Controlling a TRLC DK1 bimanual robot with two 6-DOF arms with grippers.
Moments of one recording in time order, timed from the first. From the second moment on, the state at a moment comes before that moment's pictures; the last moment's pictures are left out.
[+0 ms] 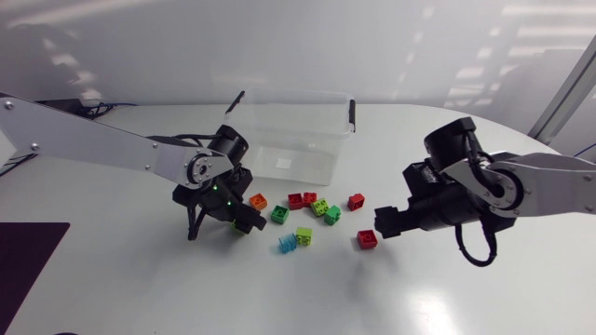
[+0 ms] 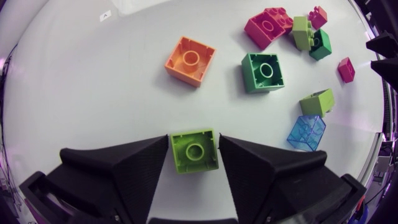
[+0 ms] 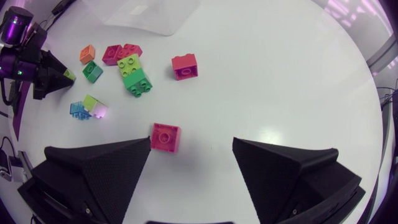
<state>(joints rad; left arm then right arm) -0.45 1.95 1.10 -0.43 0.02 0.03 0.29 1.47 0.75 -0.37 -0.07 0.06</state>
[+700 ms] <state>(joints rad) -0.41 1.66 1.15 -0.43 0.04 0.04 0.41 1.77 0.84 -0.32 -0.03 0.08</state>
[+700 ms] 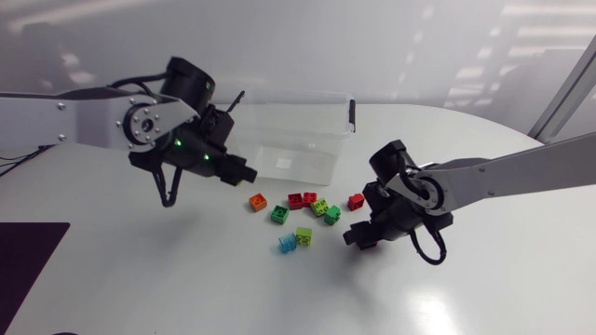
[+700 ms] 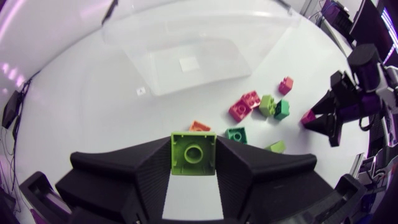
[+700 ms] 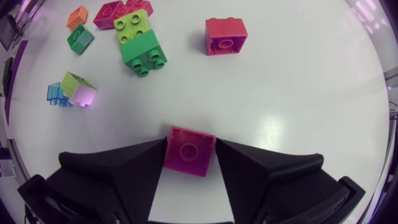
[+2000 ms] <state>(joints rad) -0.32 1.70 1.35 -0.21 0.15 0.08 0.40 1.87 1.63 -0.56 -0.01 0.05</state>
